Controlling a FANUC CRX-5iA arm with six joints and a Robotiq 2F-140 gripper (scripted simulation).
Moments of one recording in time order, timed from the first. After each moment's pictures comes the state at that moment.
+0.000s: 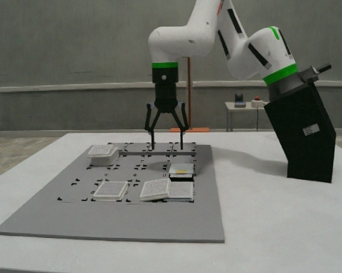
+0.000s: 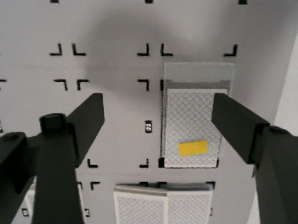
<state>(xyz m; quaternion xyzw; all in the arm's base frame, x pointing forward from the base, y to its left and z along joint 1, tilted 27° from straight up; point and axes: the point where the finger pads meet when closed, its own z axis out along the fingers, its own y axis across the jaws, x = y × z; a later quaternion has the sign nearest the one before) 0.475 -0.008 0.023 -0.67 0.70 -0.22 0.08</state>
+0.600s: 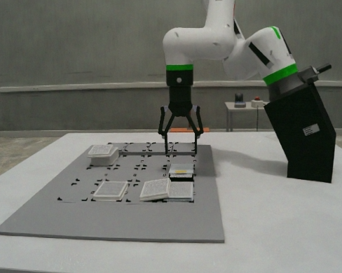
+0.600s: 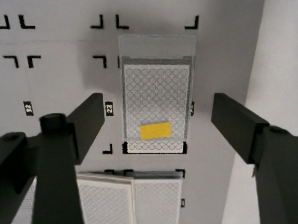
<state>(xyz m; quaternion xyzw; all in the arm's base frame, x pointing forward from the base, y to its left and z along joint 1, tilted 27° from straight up) 0.433 0.020 -0.010 -0.67 0.70 -0.22 0.08</state>
